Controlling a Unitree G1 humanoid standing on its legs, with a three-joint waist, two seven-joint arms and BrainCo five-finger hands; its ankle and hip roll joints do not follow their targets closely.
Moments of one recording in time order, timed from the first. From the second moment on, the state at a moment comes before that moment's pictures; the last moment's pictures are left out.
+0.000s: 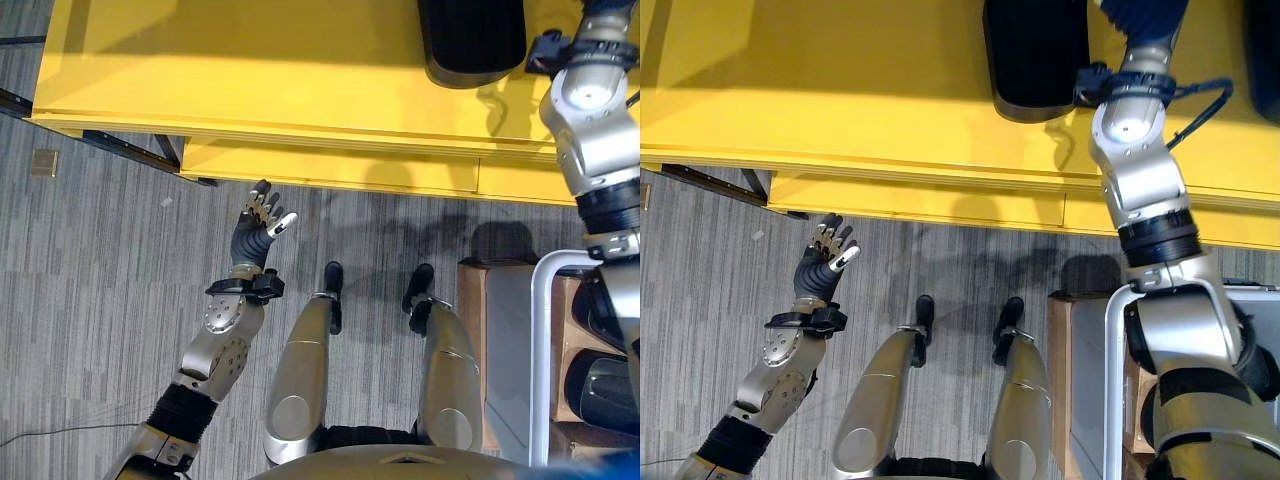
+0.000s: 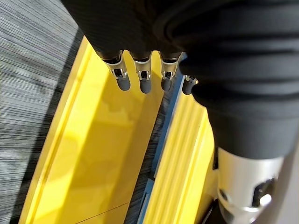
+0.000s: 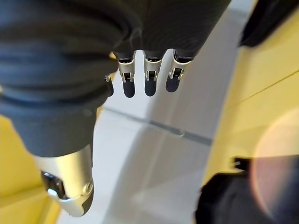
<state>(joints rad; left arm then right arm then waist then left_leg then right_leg) -0.08 0.44 -0.27 -0.06 -0.72 -0.18 0.27 -1.07 -0.62 0.21 0.41 0.25 -0.05 -0.59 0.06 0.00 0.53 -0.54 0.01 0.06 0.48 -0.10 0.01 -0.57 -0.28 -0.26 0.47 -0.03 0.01</state>
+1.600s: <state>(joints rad) -0.06 0.44 -0.27 -0.06 -0.70 -0.18 0.29 -1.10 -0.47 0.29 0.61 0.31 -0.03 -0.54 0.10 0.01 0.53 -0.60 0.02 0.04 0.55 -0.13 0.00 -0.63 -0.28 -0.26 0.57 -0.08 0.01</state>
